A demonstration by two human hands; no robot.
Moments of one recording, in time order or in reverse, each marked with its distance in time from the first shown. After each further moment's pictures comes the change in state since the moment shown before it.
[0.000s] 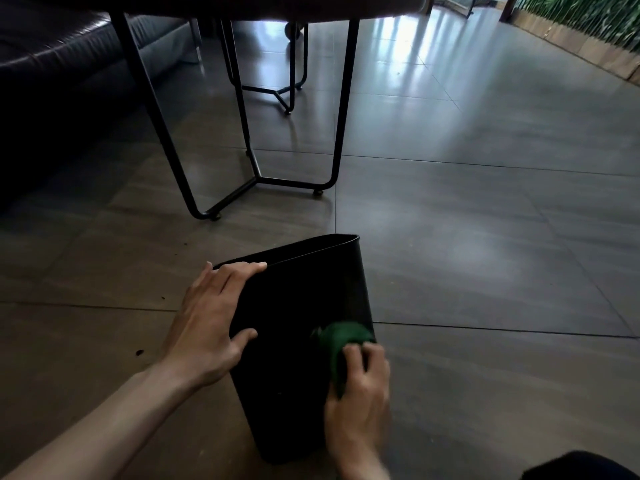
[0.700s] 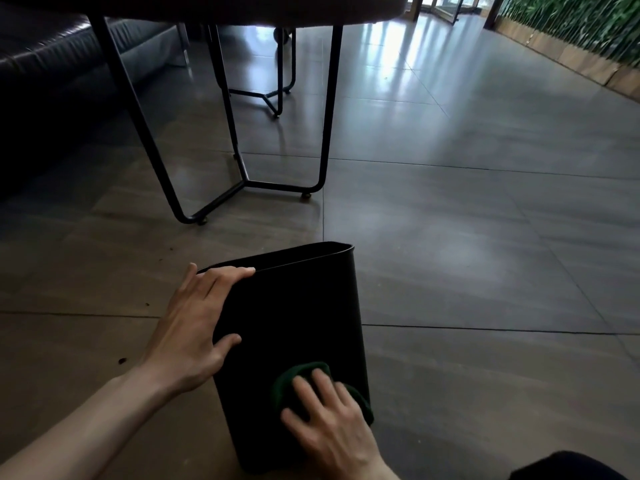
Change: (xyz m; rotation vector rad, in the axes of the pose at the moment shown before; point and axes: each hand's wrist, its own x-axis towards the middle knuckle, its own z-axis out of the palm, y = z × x) left_hand 0.003 -0.002 0.002 -0.024 -0.013 0.076; right_hand -0.005 0.032 -0.004 -0.257 -0.047 -0.871
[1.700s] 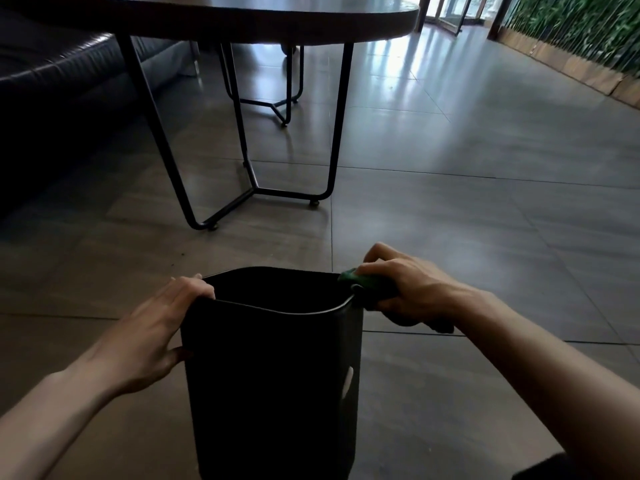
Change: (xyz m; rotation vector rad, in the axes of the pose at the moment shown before) left_hand -0.026 -0.054 -0.050 -0.029 -0.173 -0.035; right_hand 0.134 0.153 -0.114 0.167 -0.608 0.194
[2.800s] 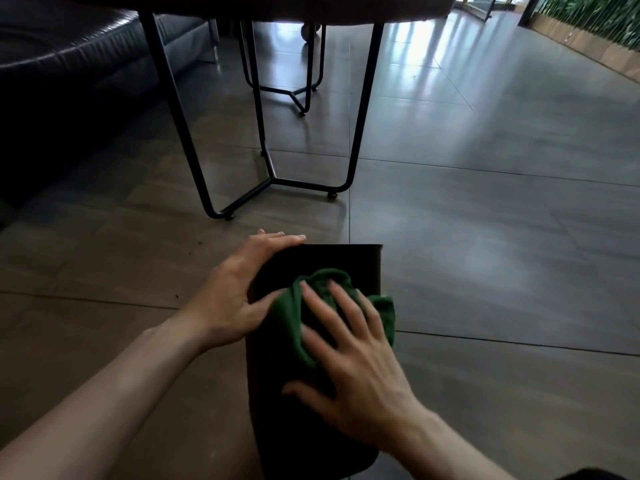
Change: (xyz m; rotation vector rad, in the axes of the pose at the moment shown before) left_hand 0.062 0.049 0.010 -0.322 0.128 0.079; right_hand -0.015 -0.116 0.108 -0.059 0.589 -0.289
